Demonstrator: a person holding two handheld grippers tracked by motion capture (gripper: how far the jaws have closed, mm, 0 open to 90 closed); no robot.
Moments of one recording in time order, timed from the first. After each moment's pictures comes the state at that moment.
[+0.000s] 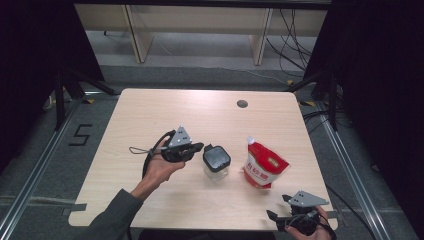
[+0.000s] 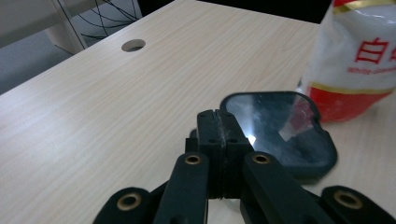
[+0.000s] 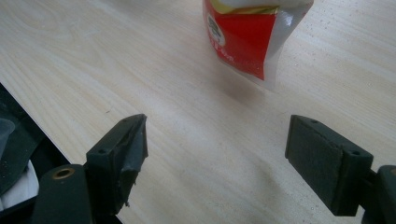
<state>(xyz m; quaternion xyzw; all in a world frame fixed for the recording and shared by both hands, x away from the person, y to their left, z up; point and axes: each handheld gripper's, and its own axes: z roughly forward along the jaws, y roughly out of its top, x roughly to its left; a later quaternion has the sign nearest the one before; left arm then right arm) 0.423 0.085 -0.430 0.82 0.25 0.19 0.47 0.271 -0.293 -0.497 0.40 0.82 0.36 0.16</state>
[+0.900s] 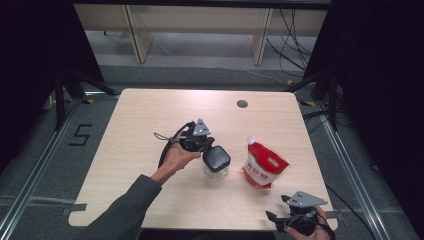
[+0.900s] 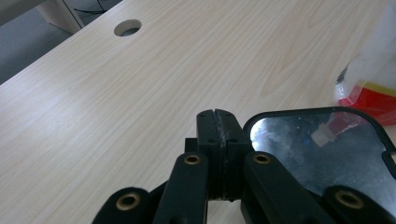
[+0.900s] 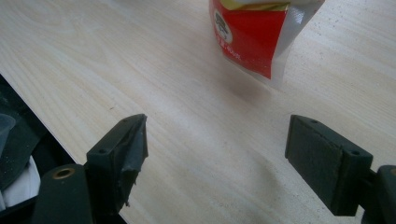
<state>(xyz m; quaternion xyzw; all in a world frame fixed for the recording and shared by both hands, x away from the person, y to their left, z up) 0.457 0.051 -0.435 0.86 0.24 0.19 0.40 0.271 -0.290 -0.498 0.39 0.83 0.36 0.16</state>
